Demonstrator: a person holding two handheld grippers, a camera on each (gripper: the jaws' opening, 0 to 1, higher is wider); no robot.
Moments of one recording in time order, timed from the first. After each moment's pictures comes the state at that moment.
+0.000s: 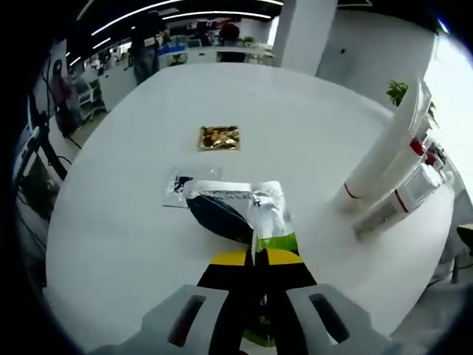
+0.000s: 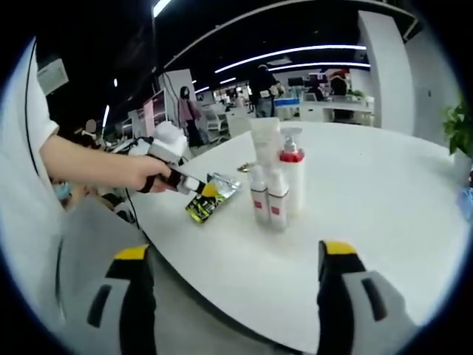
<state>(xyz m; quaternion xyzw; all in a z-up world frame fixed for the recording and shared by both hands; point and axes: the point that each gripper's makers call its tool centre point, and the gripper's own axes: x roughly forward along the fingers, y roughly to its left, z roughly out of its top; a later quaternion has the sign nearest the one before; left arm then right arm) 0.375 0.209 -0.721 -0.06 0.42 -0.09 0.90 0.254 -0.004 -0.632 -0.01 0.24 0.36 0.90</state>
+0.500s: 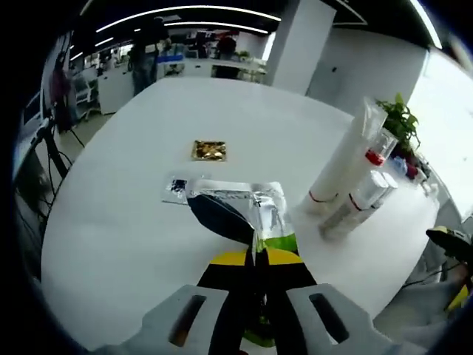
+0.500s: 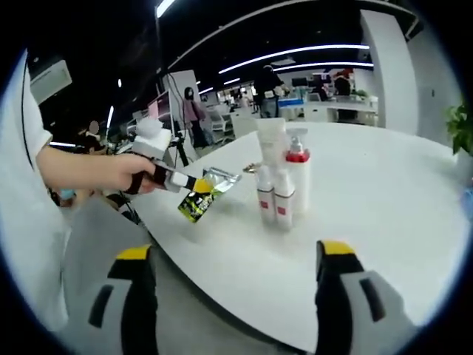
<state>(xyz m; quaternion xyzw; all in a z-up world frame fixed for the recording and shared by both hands) 0.347 0.199 -0.683 -0.09 0.37 -0.12 0.92 0.249 0.000 -0.631 0.00 0.24 0.38 0.90</state>
